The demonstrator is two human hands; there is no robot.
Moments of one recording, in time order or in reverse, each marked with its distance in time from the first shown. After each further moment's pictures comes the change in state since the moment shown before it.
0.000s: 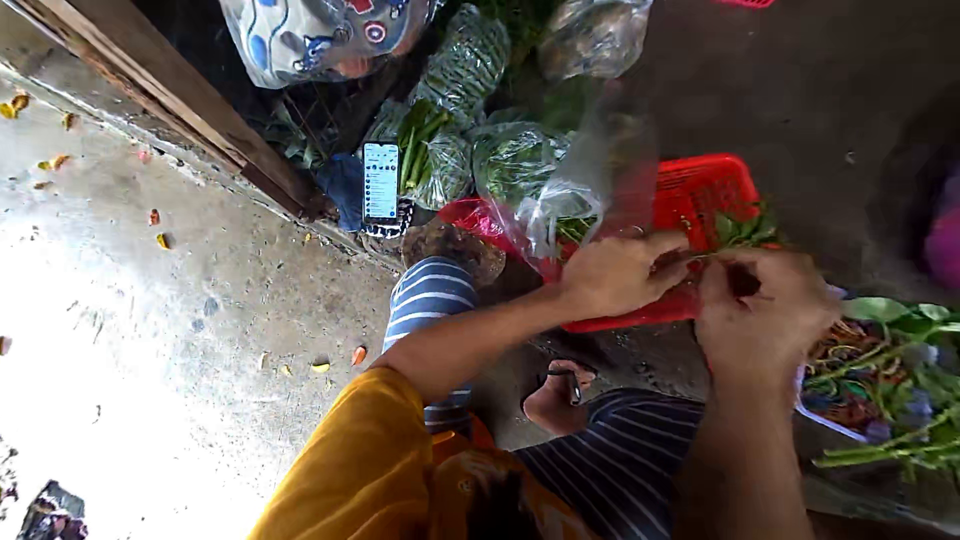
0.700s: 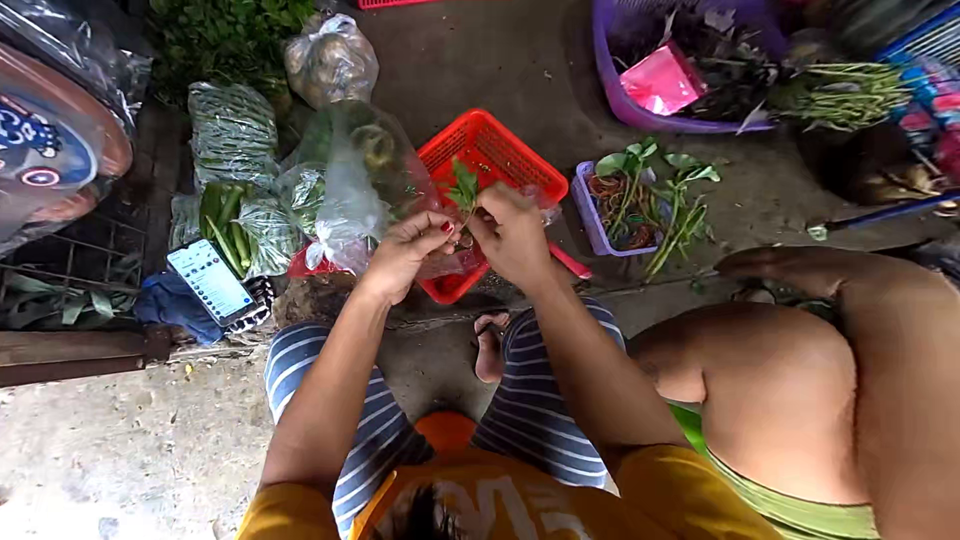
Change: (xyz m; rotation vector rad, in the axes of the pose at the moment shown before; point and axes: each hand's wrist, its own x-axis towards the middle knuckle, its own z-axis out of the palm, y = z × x) left_hand -0.003 -0.007 -0.009 -0.625 -0.189 -0.254; right_hand -0.003 0.014 0.010 0.192 0.078 -0.002
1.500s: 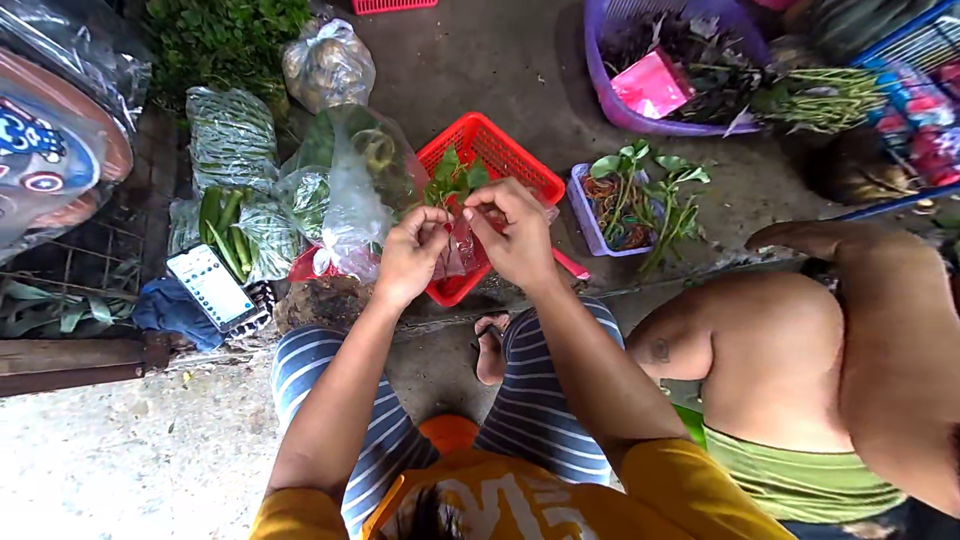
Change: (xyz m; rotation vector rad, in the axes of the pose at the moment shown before) left_hand 0.001 -0.006 0.004 0.292 0.188 0.193; right_hand -0.001 -0.018 -0.003 0.164 0.050 0.080
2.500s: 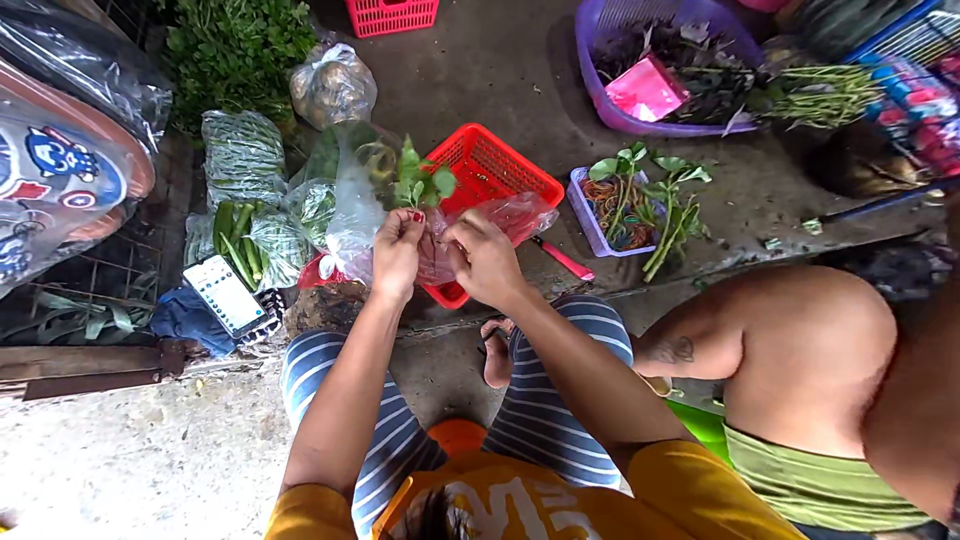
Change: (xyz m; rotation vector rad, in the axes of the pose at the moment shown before) left_hand 0.007 -0.006 0.001 -0.250 0.213 -0.117; right_hand -0.014 -0.017 0.025 -0.239 -0.116 -0.002
